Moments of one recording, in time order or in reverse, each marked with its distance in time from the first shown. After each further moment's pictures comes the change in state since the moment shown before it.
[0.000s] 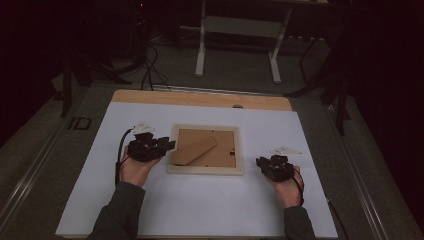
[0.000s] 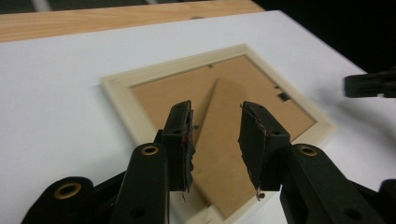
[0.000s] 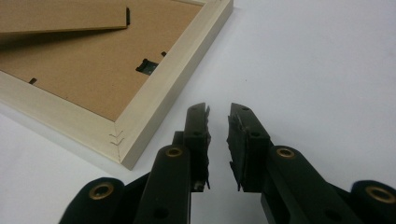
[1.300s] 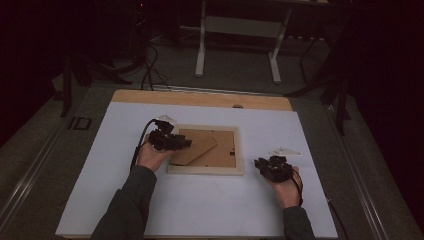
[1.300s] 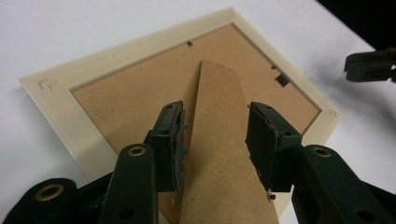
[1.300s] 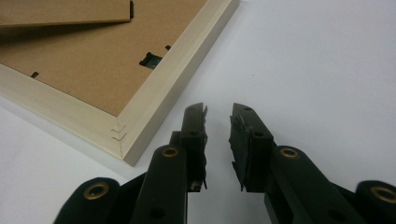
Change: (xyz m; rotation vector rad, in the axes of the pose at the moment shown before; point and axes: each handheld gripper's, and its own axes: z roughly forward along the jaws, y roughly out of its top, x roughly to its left) left arm 0.011 0.019 0.068 0.208 -0.117 0.016; right arm 0.001 -0.003 0.004 0.013 0.018 -0.002
